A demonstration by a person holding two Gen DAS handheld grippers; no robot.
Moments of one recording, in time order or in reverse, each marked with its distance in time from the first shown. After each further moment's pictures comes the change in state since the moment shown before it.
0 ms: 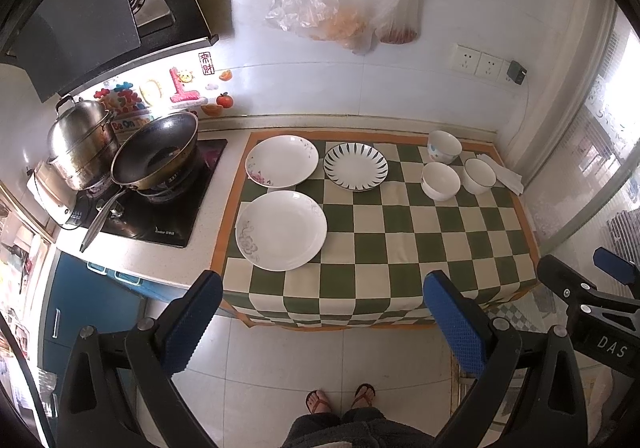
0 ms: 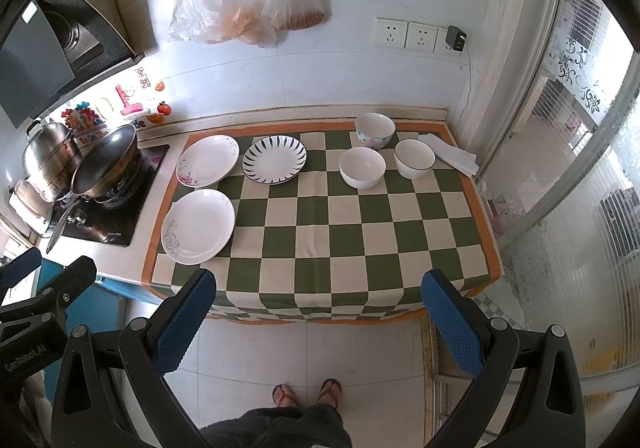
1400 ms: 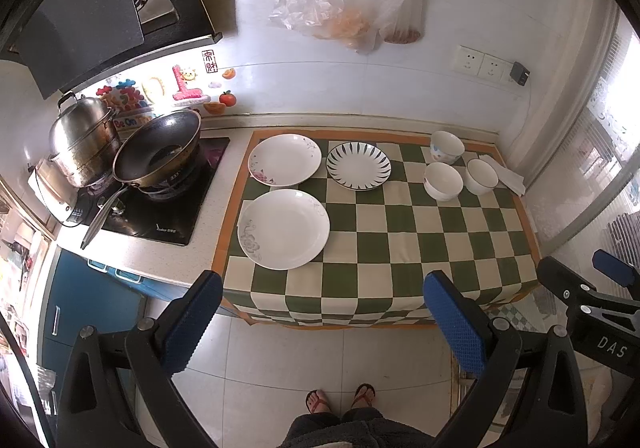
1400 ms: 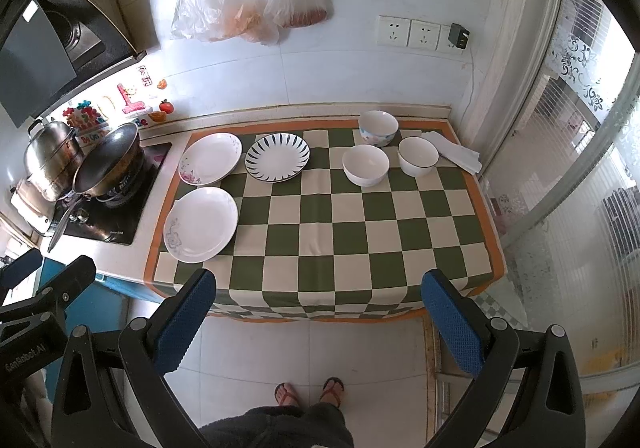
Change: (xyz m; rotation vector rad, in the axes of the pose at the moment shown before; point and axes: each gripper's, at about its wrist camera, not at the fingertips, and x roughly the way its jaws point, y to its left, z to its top) left arm 0.000 0.008 -0.009 -0.006 -0.003 0.000; right arm -0.002 0.008 0.001 -0.009 0.007 0.002
